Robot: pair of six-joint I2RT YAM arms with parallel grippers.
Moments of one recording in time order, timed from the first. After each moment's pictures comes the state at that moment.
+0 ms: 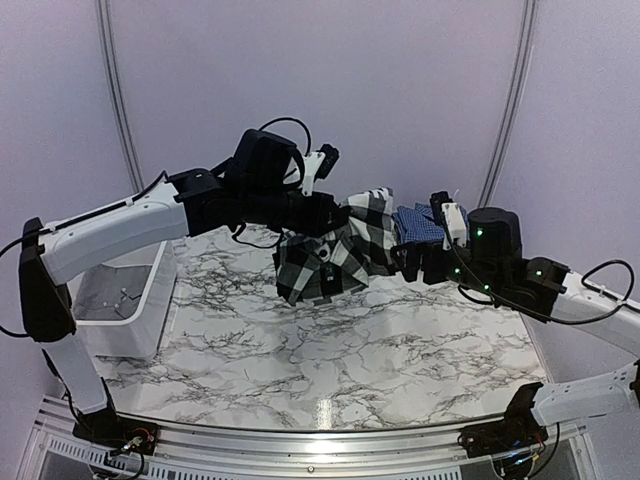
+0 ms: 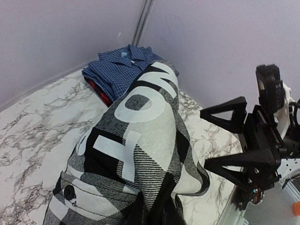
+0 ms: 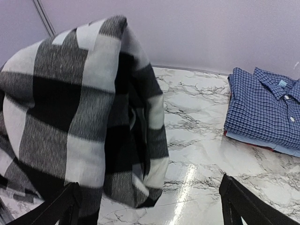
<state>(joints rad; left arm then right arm) -0.94 1.76 1.74 -0.43 0.08 -0.32 0.74 1.02 0.84 -0.20 0.20 0.31</state>
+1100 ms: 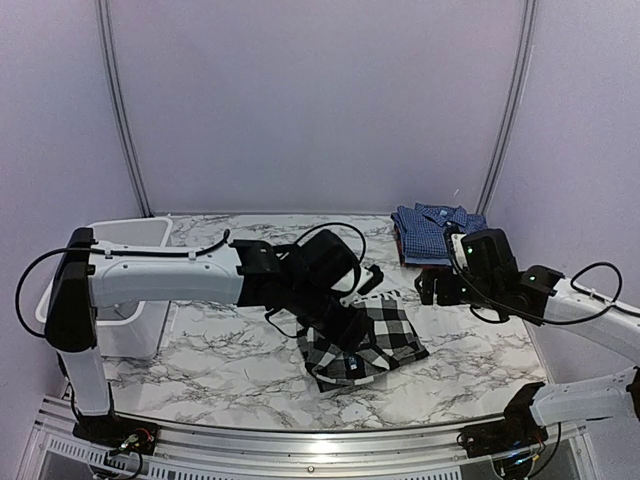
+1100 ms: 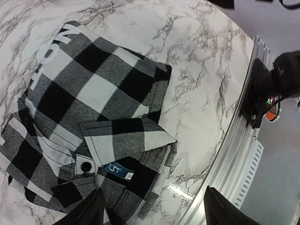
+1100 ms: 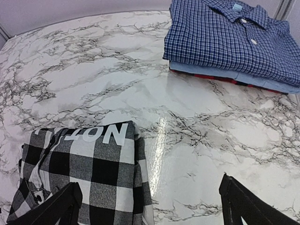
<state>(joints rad) -1.15 1.91 1.58 -0.55 0.14 -0.35 0.61 1.04 0.74 -0.40 0.27 0.39</state>
